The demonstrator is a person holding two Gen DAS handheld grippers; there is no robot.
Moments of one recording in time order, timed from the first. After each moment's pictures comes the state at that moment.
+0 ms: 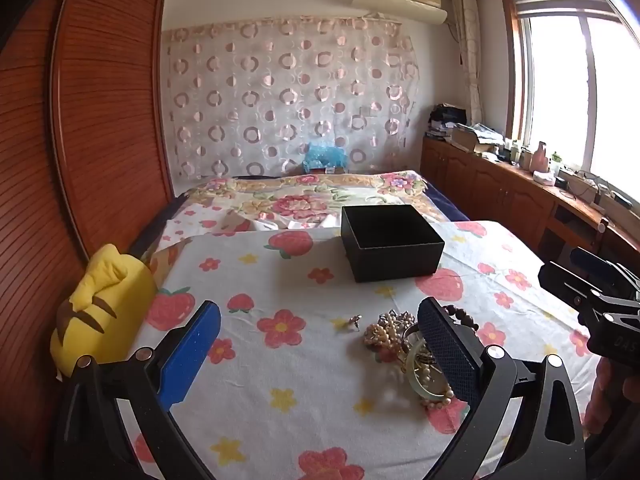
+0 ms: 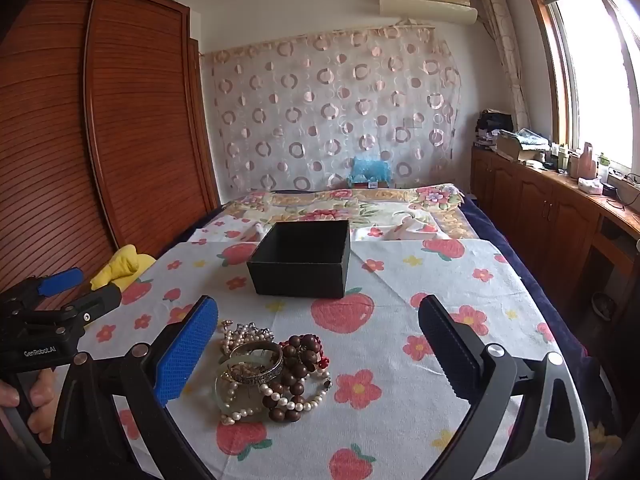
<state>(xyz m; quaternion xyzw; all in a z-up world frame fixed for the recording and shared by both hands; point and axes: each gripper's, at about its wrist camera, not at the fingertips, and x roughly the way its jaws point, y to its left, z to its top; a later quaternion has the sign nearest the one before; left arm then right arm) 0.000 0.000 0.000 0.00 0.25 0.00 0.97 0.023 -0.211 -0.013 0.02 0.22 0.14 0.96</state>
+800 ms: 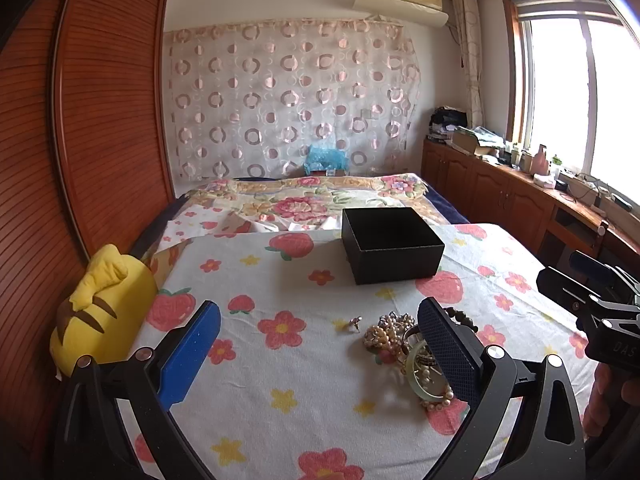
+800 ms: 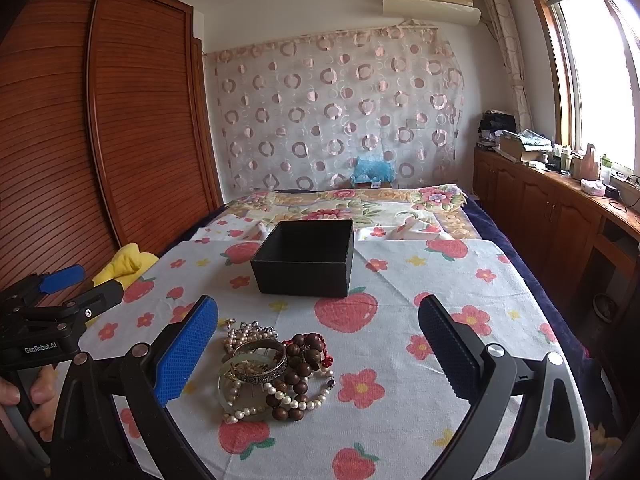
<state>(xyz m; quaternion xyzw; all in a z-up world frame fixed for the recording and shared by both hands) 0.000 0.000 0.000 0.00 0.25 0.00 0.97 0.022 -0.209 -0.012 0.02 0.22 0.14 0.96</state>
